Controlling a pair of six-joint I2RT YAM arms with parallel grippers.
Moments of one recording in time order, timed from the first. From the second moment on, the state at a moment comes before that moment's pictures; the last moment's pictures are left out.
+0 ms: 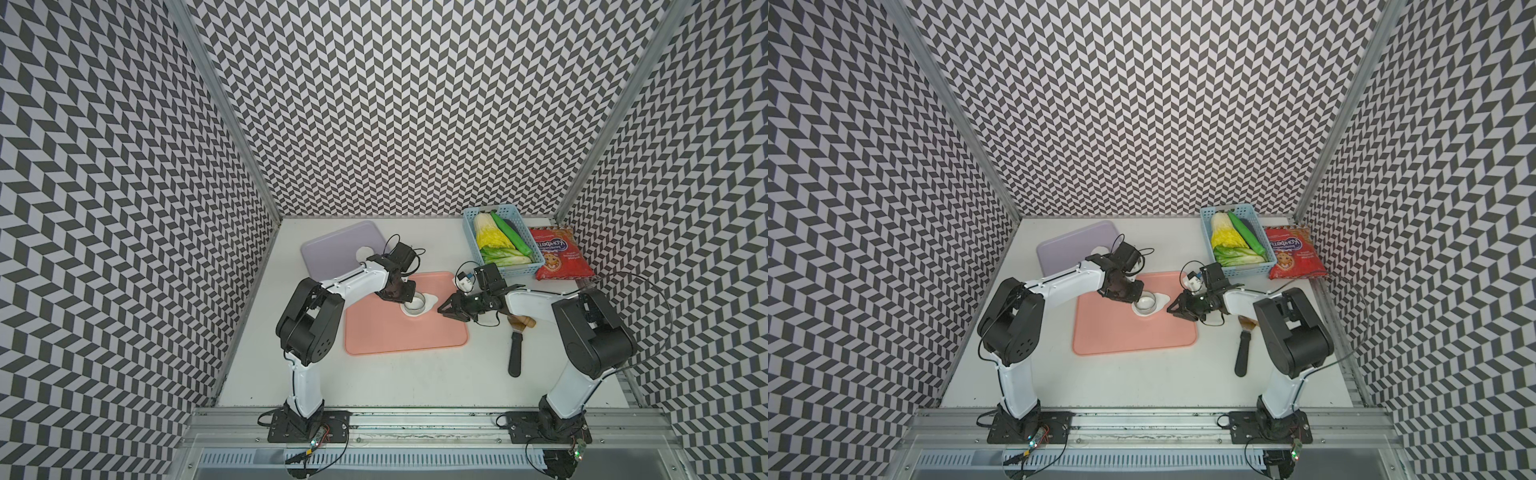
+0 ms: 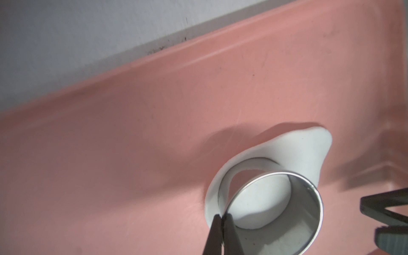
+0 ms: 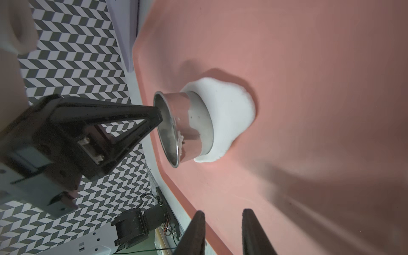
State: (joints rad) left arm -0.59 1.92 1.37 -0.69 0.07 -0.33; right arm 0.37 1.76 0.86 -0.10 -0.78 0.66
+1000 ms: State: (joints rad) left arm -0.59 1.90 1.34 -0.66 0.06 -0.33; right arm 0.39 1.93 0.88 0.19 -0.87 0.85
